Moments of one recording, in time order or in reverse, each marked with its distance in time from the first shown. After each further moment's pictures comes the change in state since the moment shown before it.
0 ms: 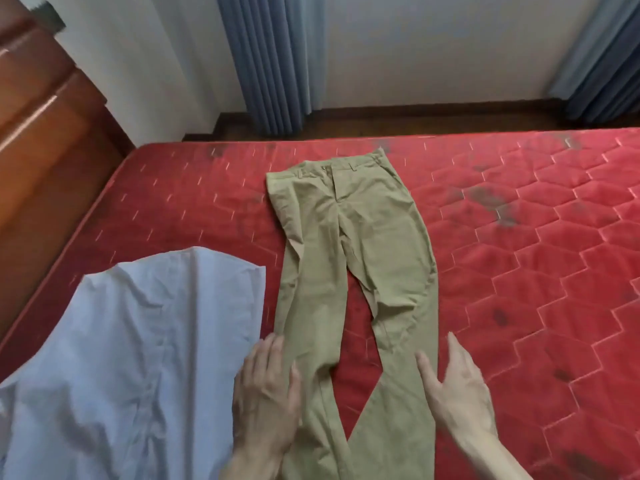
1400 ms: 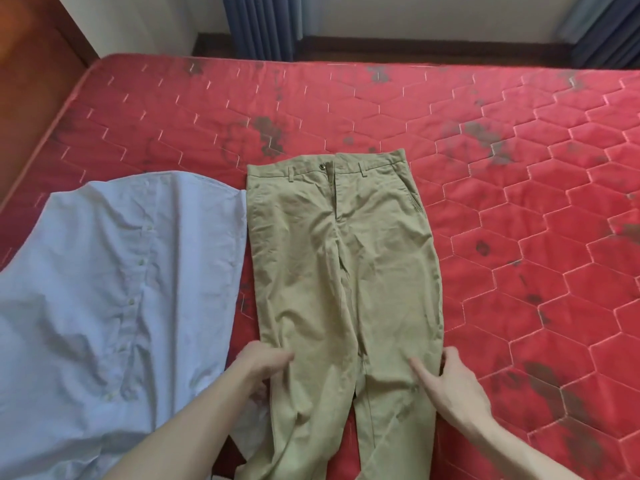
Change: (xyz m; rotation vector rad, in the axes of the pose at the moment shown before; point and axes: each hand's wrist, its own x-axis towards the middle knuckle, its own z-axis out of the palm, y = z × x) left_hand -0.054 -0.035 0.053 -0.347 -0.903 -0.963; right_hand -0.063 0.117 0.040 -0.111 -0.281 0.195
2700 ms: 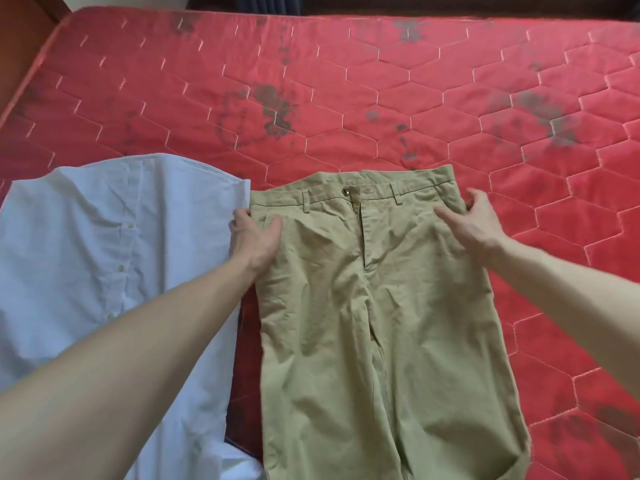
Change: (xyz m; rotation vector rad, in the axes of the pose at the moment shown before) left_hand 0.100 0.162 -0.089 -0.219 0.511 0.546; right_hand 0.224 -0.156 -0.090 0.345 0.168 -0.191
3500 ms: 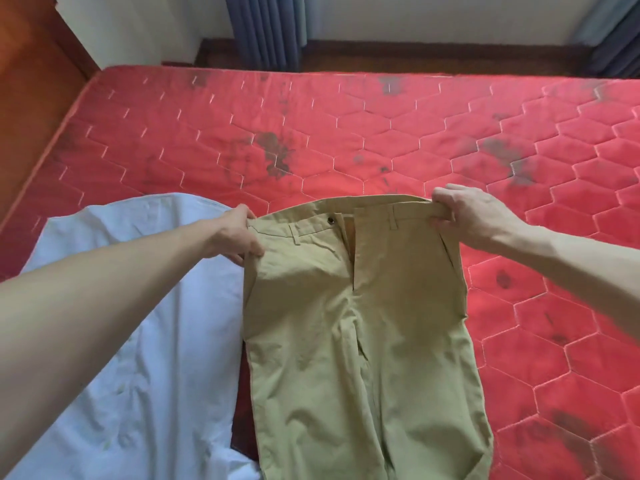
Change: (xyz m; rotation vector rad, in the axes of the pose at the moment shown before) left_hand 0.007 0.083 -0.100 0.265 -0.525 0.058; right_hand -0.028 -0.085 -0.088 -0.715 -0.103 -0.662
